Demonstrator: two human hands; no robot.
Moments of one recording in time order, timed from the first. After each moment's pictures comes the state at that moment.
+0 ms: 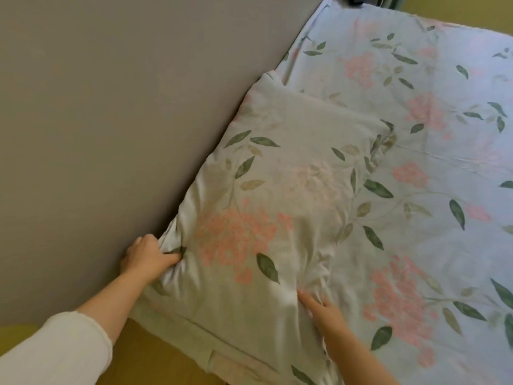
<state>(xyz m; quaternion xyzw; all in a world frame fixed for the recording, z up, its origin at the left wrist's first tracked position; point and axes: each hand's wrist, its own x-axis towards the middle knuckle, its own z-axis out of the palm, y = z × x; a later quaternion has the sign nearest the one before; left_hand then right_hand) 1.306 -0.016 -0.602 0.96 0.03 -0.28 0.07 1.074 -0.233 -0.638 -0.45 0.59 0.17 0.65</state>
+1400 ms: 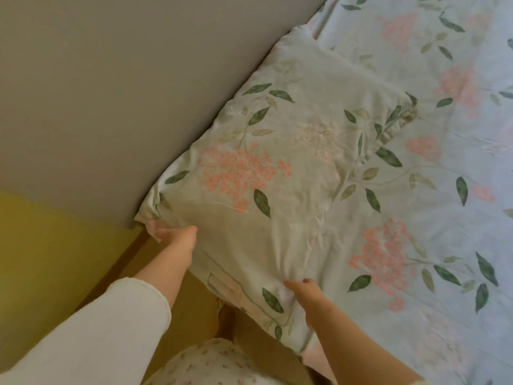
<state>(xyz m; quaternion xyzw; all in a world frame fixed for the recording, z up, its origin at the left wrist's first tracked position) 1.191 -0.016 -0.623 0.77 0.43 -0.24 0.41 1.020 -0.194 -0.620 -0.47 0.57 0.28 0.61</state>
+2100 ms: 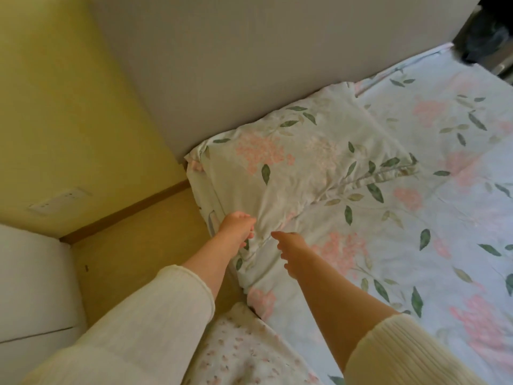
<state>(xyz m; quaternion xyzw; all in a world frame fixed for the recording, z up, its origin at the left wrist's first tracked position) 0.976 -0.125 -0.468 0.72 0.34 -0.26 0.54 0.954 -0.239 -0.467 -0.64 0.37 0.33 0.59</state>
